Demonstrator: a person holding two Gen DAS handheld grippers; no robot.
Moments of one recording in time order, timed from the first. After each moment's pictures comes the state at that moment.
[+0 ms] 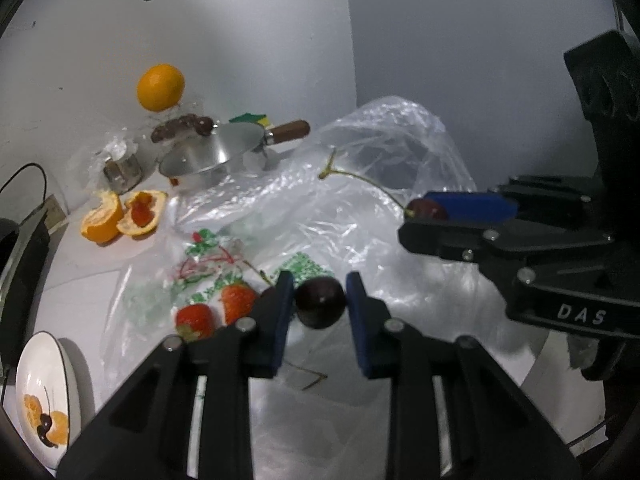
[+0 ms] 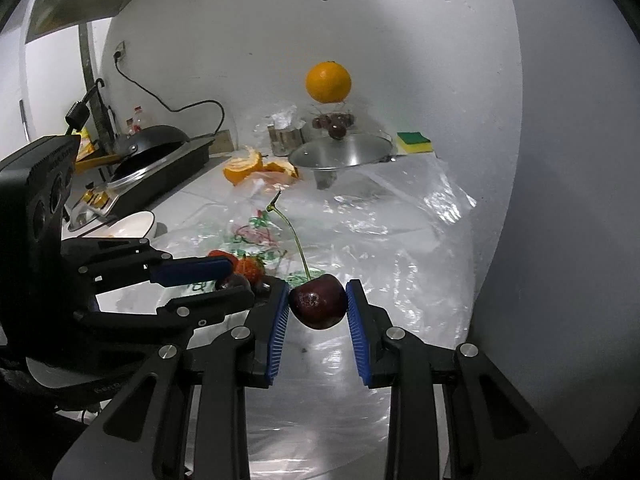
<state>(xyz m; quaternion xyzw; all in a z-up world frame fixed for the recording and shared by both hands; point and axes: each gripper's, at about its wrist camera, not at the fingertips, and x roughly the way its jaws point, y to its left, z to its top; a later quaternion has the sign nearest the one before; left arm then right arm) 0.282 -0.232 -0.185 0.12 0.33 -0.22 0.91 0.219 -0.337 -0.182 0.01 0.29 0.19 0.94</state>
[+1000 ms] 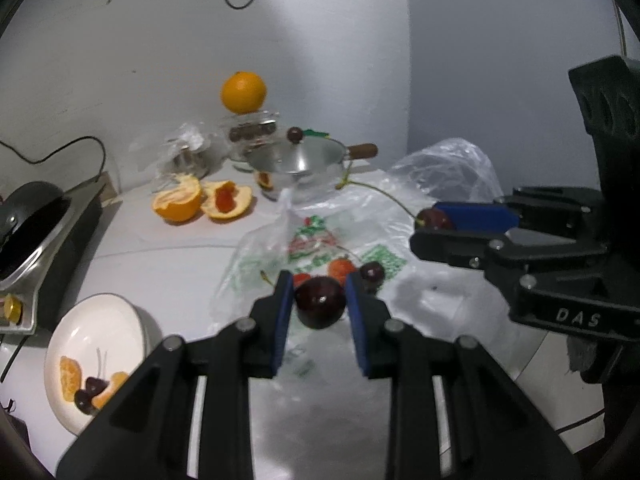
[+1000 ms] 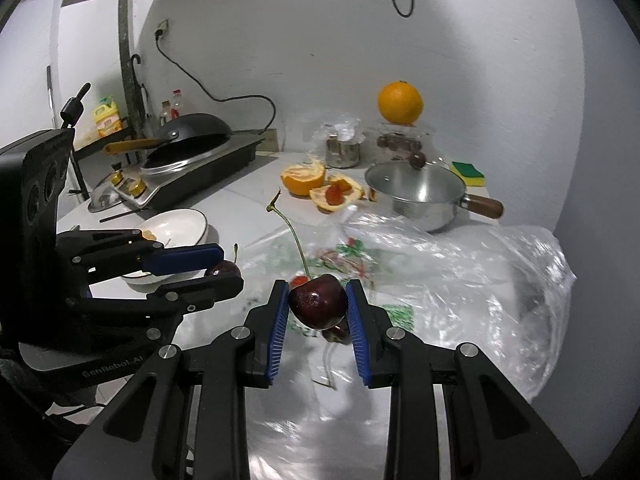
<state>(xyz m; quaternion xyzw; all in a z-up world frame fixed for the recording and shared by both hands) 0.251 -0.124 -0.156 0.07 0.30 -0.17 0.94 0.209 -0.239 -0.152 -0.04 0.28 0.23 0.93</state>
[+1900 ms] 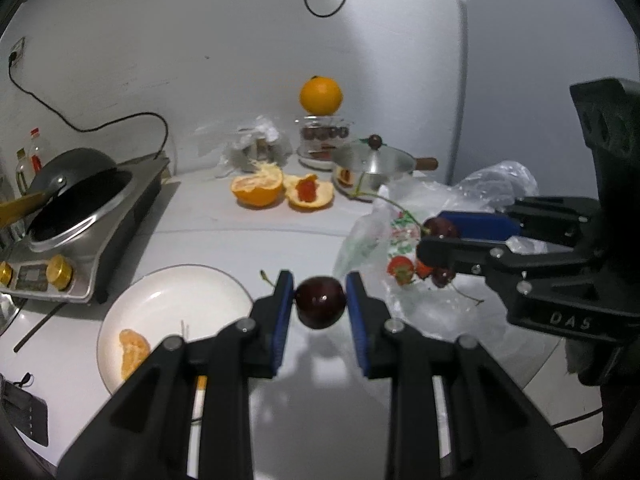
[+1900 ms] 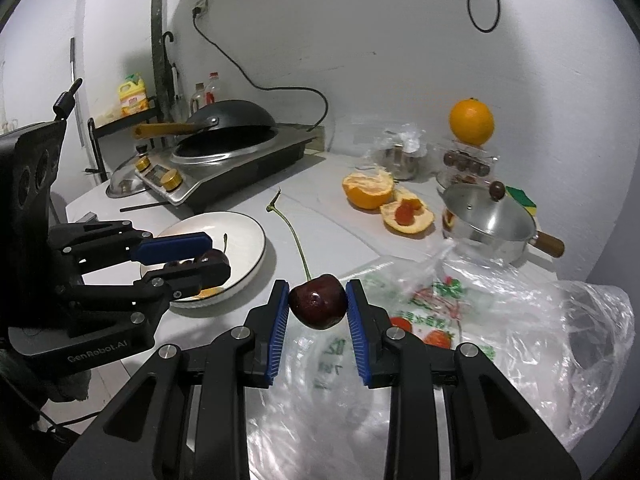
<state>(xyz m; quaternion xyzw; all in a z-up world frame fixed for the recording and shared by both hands) 0.236 -0.011 -0.154 0.03 0.29 -0.12 0.95 0.219 -0.134 -0.145 -0.08 0.28 0.27 0.92</state>
